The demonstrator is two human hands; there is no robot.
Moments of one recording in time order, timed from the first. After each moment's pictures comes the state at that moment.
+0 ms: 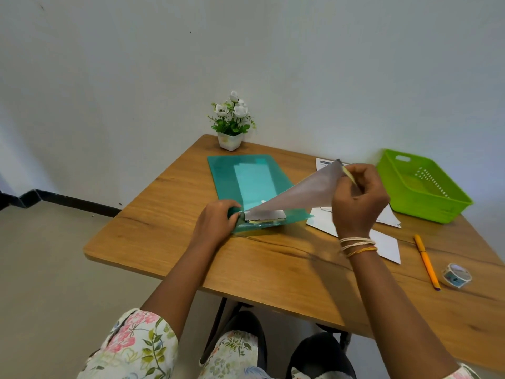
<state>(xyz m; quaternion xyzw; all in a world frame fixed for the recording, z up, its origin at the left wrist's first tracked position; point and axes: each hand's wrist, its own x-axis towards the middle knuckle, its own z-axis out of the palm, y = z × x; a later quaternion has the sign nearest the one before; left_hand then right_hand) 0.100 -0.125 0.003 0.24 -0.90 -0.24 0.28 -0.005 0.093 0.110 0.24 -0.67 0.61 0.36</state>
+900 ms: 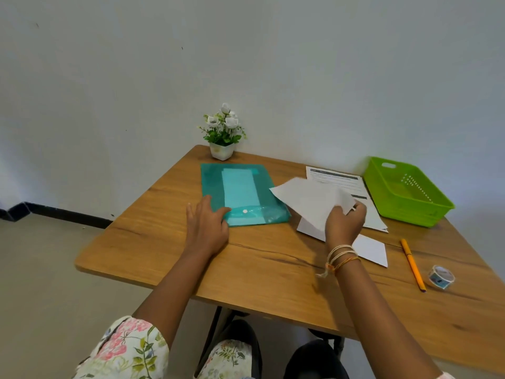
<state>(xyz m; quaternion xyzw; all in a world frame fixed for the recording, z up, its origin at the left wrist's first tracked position) 0.096 -0.123 0.001 0.27 -0.92 -0.06 0.26 -0.026 0.095 0.082 -0.06 -0.71 0.70 0.12</state>
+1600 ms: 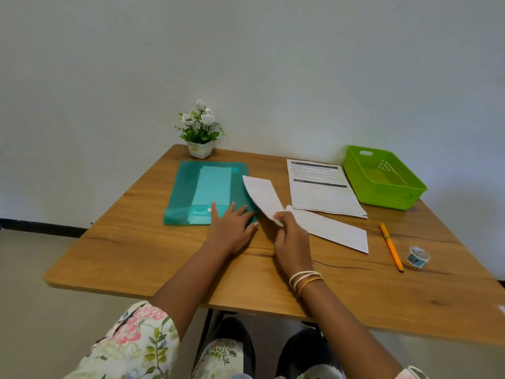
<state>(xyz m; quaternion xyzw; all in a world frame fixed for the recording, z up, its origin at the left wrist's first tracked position) 0.044 -0.064 0.011 0.15 -0.98 -0.06 0.09 0.009 0.094 0.012 0.28 -0.85 0.43 0.14</state>
